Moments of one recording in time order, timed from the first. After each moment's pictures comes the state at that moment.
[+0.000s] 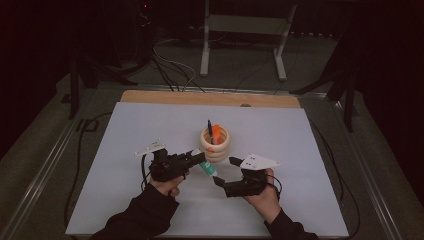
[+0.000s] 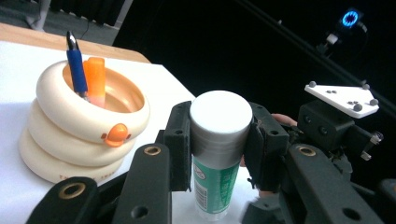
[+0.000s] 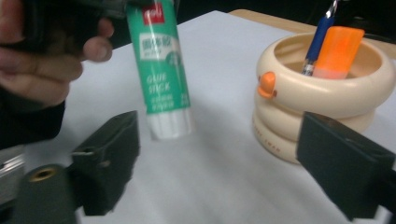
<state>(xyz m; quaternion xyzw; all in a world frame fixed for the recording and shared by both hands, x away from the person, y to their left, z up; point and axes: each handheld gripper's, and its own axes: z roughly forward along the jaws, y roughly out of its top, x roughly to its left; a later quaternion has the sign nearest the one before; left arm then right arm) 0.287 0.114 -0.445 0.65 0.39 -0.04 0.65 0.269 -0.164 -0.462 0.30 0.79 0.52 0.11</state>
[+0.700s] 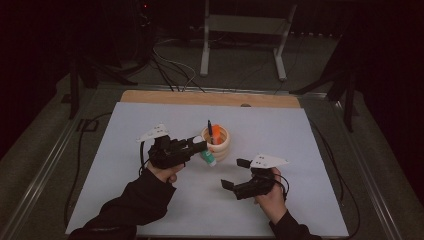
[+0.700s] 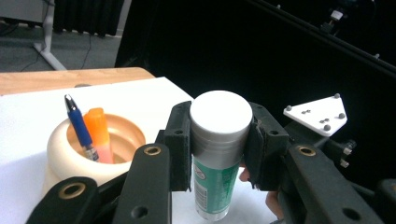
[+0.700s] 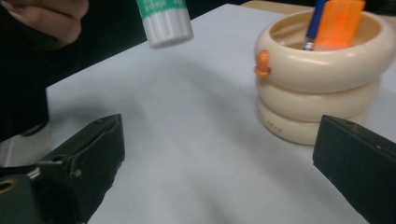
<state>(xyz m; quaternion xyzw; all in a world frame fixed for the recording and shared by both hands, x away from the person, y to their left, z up) 0.303 0.109 -0.401 0.69 0.34 0.01 0.64 0.276 -0.187 -0.472 0.31 0.79 0.53 0.07</state>
